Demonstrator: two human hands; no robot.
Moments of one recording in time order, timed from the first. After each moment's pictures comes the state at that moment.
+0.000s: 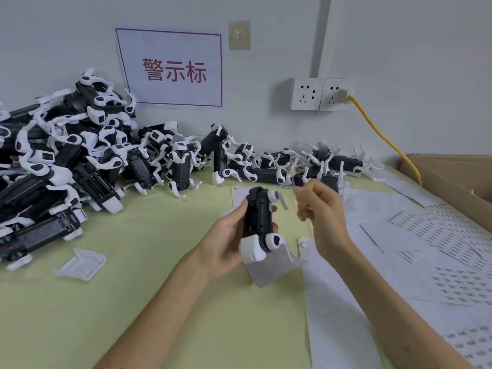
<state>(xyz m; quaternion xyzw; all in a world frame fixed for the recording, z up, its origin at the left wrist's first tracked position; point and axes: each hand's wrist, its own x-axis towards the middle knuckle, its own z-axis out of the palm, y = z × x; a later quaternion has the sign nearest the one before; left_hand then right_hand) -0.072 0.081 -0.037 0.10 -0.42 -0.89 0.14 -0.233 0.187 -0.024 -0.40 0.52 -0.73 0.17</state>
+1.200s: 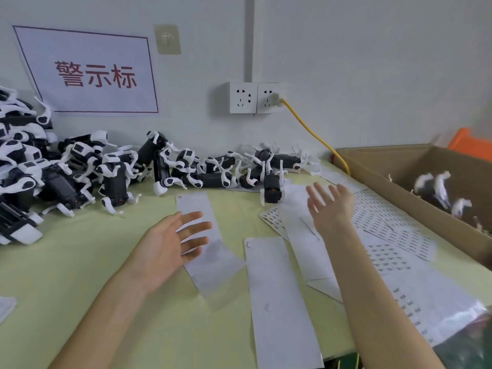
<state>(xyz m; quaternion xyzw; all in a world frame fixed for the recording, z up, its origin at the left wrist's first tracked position) -0.076 0.056 -0.050 0.19 -0.49 -0.83 0.17 -0.343 0.251 -0.024 0.06 0.38 -0.90 0.20</state>
